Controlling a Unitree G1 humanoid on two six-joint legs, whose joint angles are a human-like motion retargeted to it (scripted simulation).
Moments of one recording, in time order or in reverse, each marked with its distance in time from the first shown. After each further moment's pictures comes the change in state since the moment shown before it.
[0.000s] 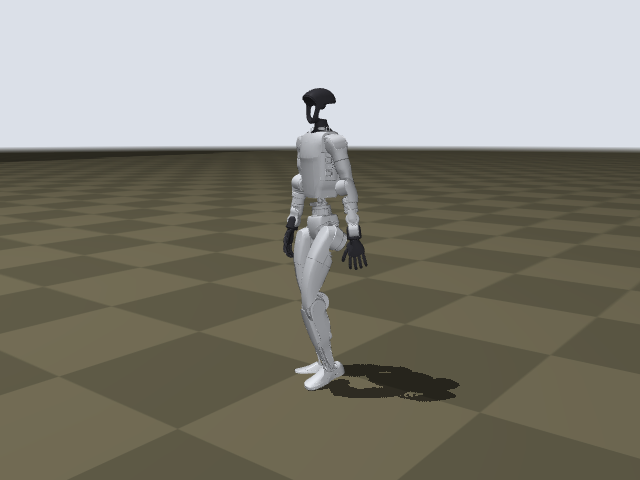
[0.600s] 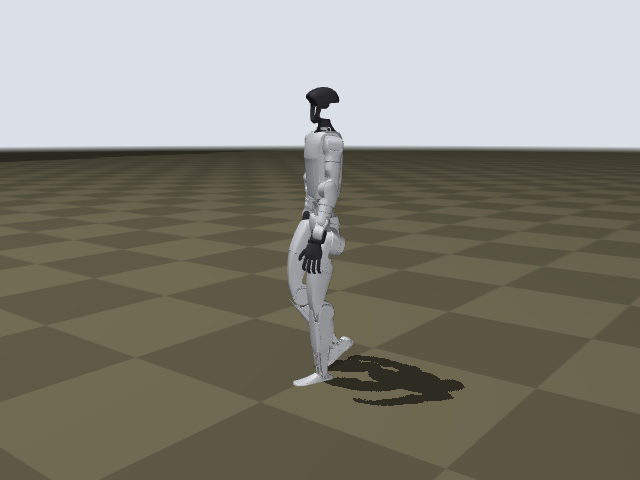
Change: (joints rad) left arm -0.320 0.018 -0.072 -0.019 -0.072 -0.028 -0.009; right arm 0.131 -0.144 -0.005 0.006 -0.023 0.034 0.051; waist -0.044 0.169 -0.005; left_leg 0.165 0.168 -0.034 -0.465 -0.148 0.215; right_leg -0.284 0.156 0.122 0.766 0.262 0.052
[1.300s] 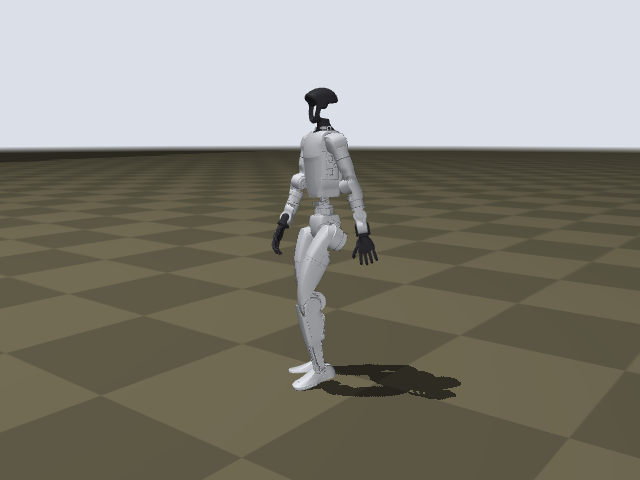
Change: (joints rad) left arm 0.411 -0.023 0.106 0.073 0.021 -0.007 -0.038; right arm -0.294 0.145 0.089 -0.081 -0.019 -0.039 -0.058; waist 0.020 -0.151 0.059; left_leg -0.165 -0.213 -0.039 0.388 0.251 -0.154; right_leg 0.255 -0.160 0.048 -0.730 -0.254 -0.050
